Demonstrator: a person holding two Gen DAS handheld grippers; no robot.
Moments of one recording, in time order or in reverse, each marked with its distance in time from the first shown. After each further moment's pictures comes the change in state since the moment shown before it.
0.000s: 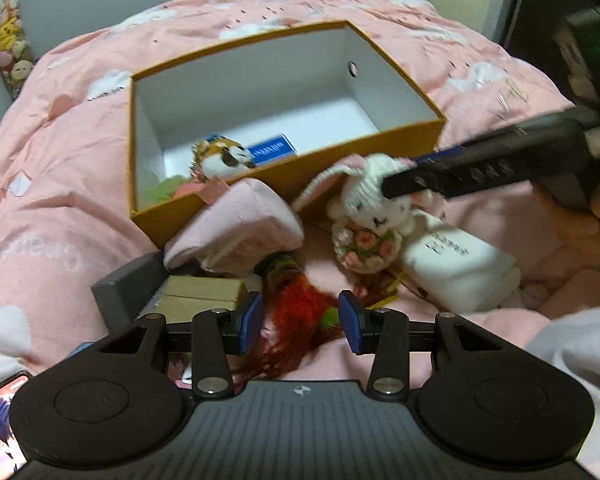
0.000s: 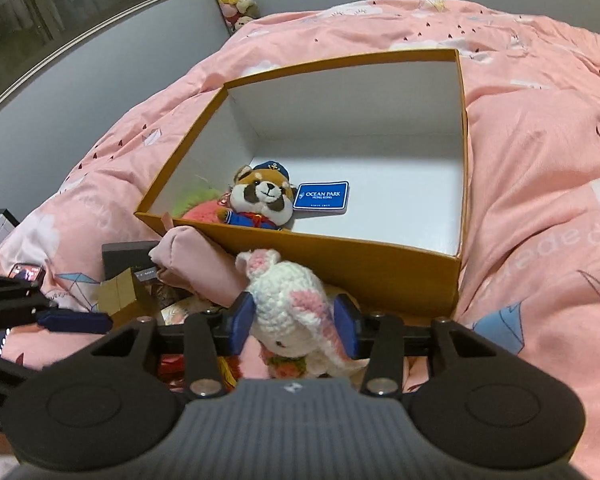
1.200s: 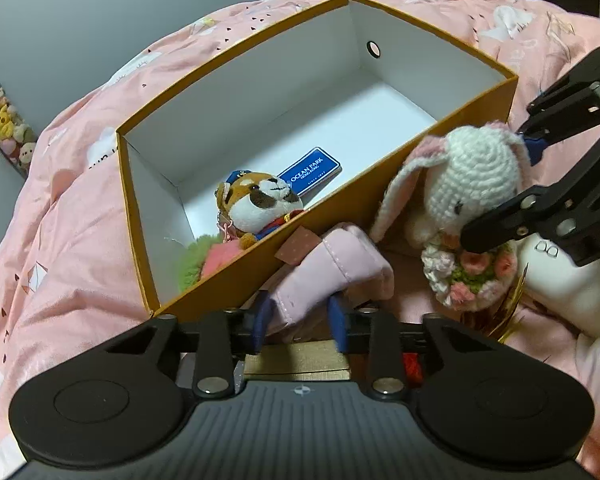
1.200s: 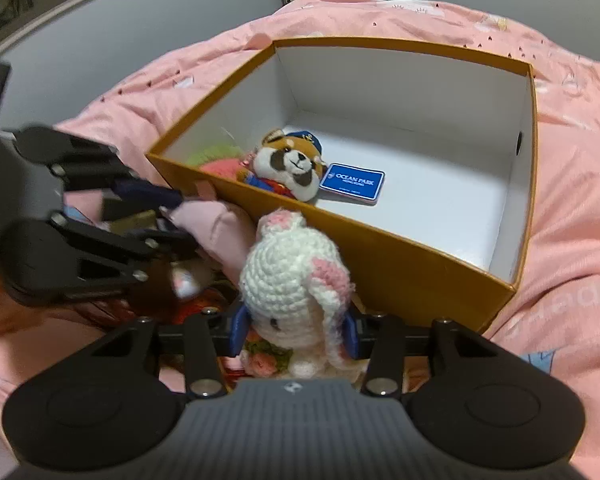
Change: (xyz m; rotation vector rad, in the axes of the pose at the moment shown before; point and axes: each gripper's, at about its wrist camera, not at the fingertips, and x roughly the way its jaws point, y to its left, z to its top) left arm 0.072 0.007 0.027 0.252 -0.024 0.163; right arm 0.031 0.007 0.004 -0.177 0.077 0.055
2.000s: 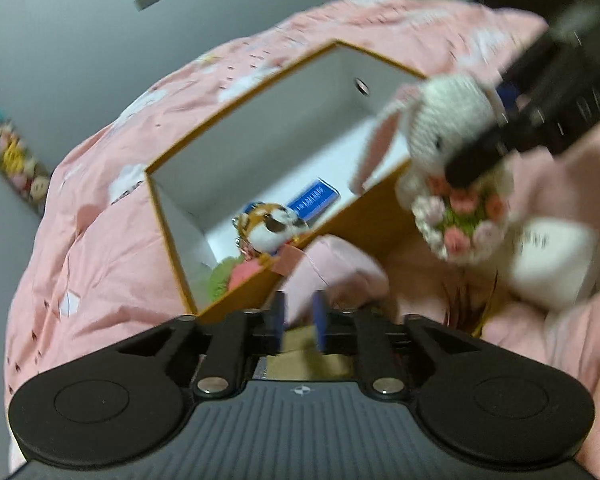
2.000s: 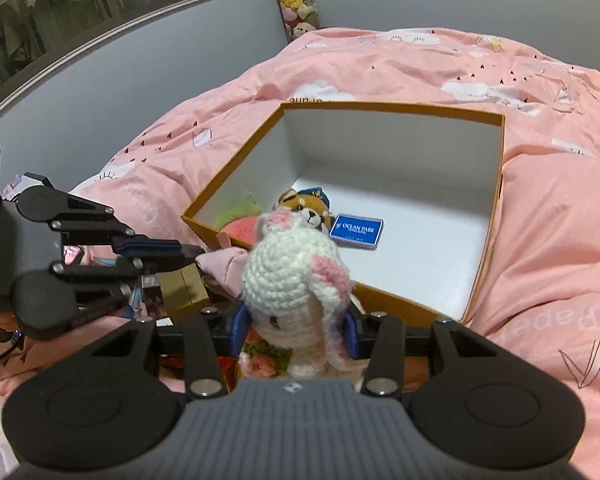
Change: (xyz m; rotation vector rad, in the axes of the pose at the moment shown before) left arm -0.045 -0.010 -0.005 0.100 -0.078 0.037; right arm -0.049 -0.002 0.018 0.034 -0.075 0.034
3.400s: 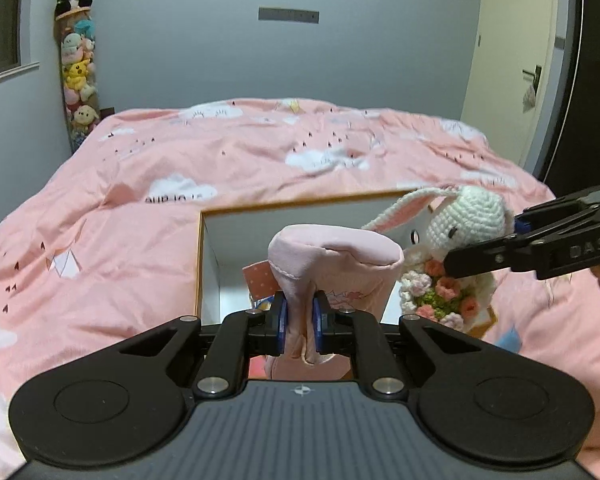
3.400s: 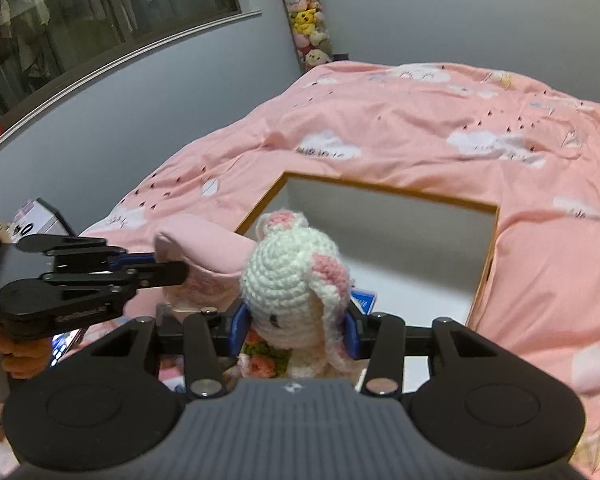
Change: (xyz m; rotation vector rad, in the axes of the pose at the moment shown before) left arm -0.041 0.072 0.038 -0.553 -0.203 -0.035; right arm -0.026 -0.014 0.075 -0.027 -0.090 0.024
